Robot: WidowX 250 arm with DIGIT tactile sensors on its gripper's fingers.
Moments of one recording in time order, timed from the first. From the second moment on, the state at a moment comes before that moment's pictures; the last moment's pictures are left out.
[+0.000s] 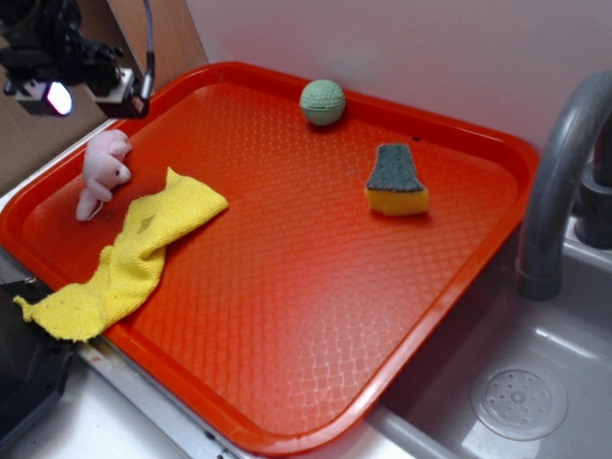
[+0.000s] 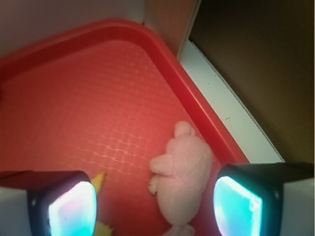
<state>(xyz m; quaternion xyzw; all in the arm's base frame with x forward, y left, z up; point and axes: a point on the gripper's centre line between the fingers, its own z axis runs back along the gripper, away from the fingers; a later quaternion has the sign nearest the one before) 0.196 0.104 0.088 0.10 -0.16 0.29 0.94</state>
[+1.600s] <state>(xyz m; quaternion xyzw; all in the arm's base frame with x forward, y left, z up) 0.202 0.088 0.102 0.06 -0.08 0.20 0.97</state>
